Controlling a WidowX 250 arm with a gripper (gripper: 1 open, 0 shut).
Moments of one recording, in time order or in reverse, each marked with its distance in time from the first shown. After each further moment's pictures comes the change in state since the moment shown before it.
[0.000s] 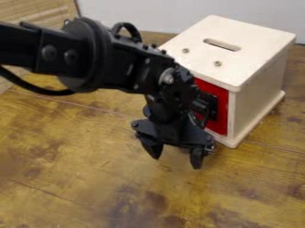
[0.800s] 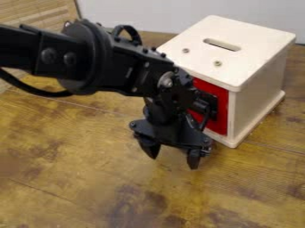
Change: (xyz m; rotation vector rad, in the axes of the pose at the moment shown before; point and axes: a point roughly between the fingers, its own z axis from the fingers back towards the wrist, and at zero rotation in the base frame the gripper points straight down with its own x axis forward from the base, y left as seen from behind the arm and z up) arm 0.000 0.004 -0.001 0.025 -0.011 -0.017
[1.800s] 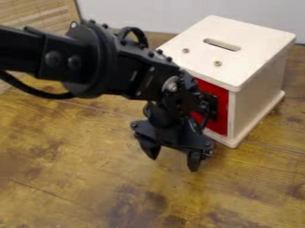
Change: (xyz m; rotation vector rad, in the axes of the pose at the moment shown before) arm -0.003 -0.001 0.001 0.026 0.002 -0.022
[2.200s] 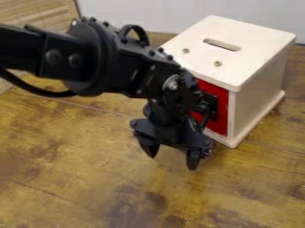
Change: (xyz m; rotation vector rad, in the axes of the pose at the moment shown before) arm 0.003 0.000 0.002 0.009 -0.005 -0.002
